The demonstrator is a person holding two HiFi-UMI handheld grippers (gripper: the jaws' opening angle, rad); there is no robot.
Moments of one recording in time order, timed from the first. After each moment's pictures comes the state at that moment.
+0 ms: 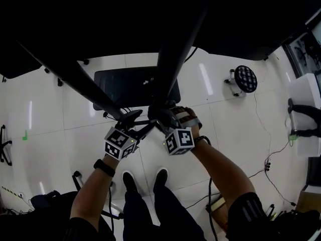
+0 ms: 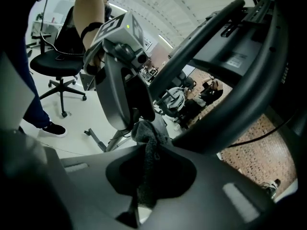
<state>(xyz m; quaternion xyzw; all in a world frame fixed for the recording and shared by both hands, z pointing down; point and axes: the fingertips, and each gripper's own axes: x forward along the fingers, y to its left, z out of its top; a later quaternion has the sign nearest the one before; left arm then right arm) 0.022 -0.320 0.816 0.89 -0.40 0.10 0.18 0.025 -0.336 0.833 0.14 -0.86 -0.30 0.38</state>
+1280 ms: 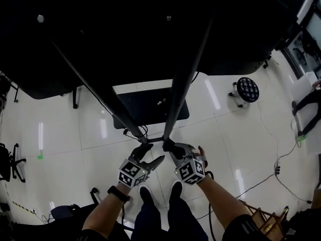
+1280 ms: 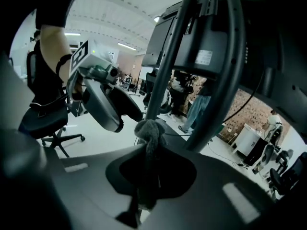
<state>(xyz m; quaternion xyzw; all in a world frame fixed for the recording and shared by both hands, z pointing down) 0.011 -0.222 0.778 0.90 -0.36 0.11 0.22 0.036 -0.242 0.798 0.23 -0.91 -0.07 0.33</state>
